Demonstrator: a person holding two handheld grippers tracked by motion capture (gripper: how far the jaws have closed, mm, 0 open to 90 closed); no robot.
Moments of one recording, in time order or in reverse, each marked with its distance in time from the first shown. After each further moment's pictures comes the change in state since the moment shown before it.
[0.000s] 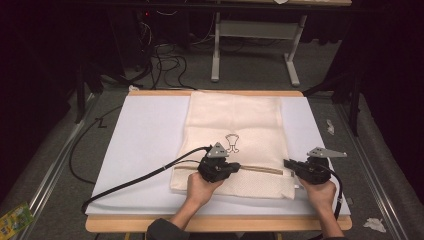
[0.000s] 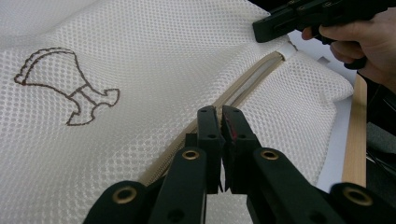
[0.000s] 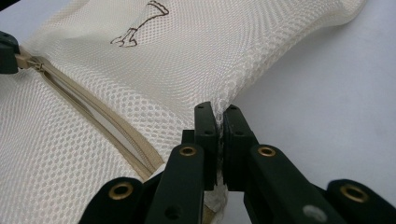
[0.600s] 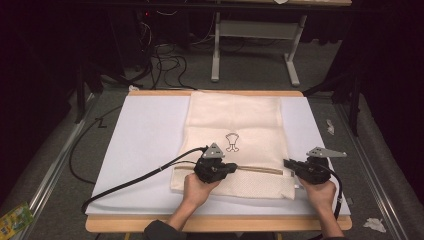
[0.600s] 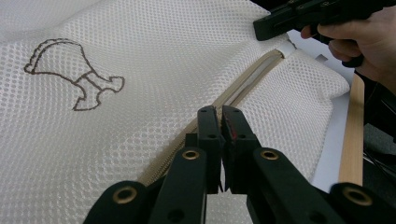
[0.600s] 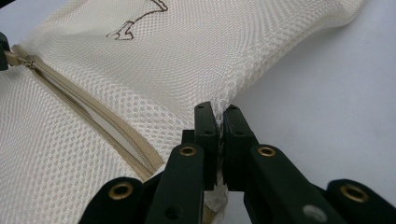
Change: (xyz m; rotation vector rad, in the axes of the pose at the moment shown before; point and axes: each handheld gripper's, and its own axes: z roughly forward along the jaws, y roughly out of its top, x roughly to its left) left arm 0.003 -0.005 -0.009 -0.010 -0.001 -0.007; right arm 0.001 0.001 0.000 0.003 -0.004 -0.007
